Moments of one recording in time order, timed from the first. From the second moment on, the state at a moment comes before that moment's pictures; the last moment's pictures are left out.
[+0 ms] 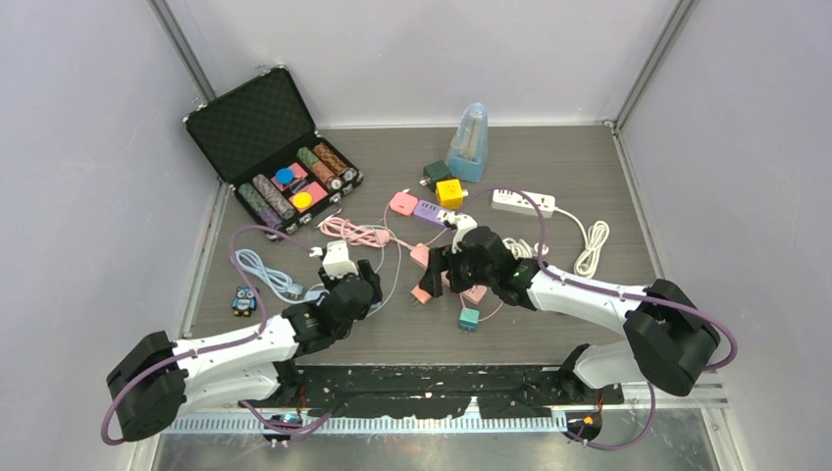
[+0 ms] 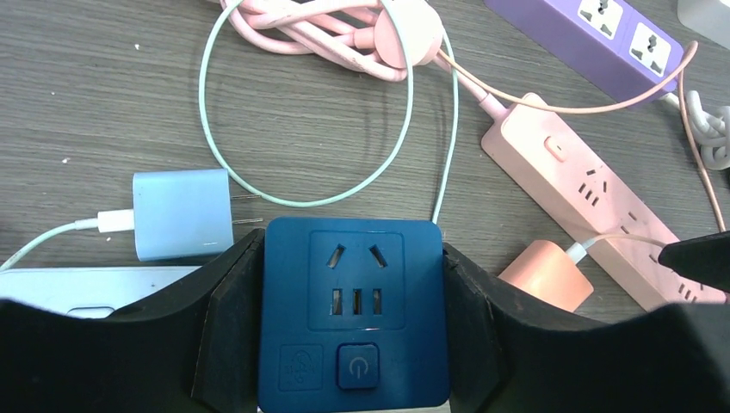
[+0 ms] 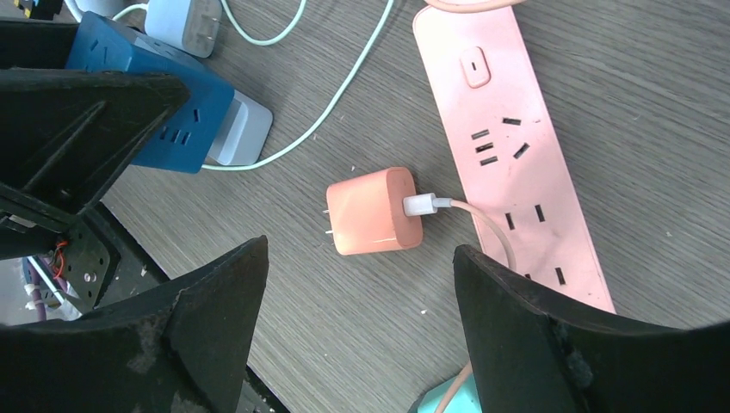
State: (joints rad) left arm -0.97 0.98 0.36 -0.03 -0.73 -0.81; right arm 0.79 1.34 0.67 0.03 -0.12 0.49
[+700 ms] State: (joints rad) left arm -1.13 1.17 0.38 0.03 -0.97 -0.81; right arm 0.79 1.41 0.69 0.05 -0.16 0.49
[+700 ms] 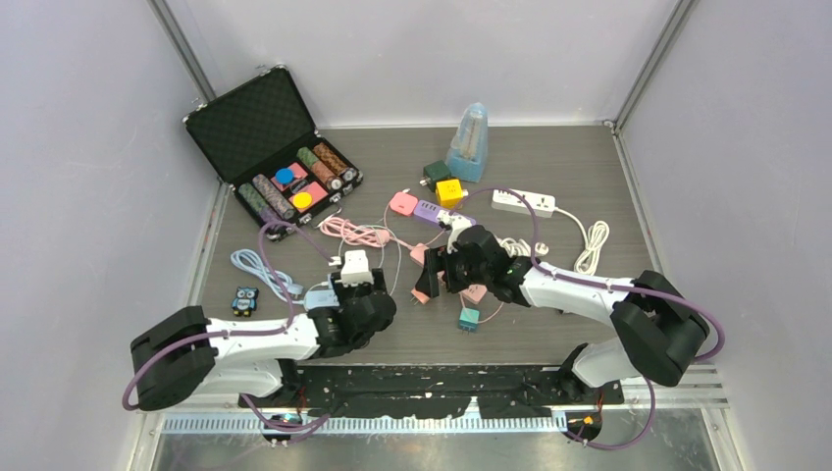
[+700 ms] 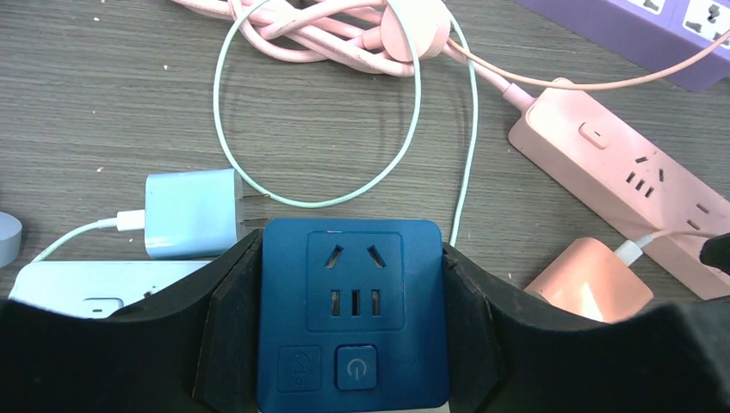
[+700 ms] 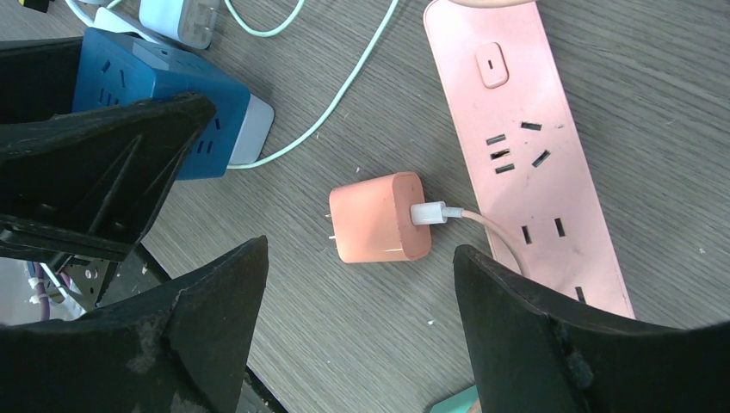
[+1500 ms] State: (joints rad) left arm -0.98 0.91 0.55 -0.37 -0.75 -0.78; right arm 0.79 1.31 0.73 0.00 -0.12 0.49
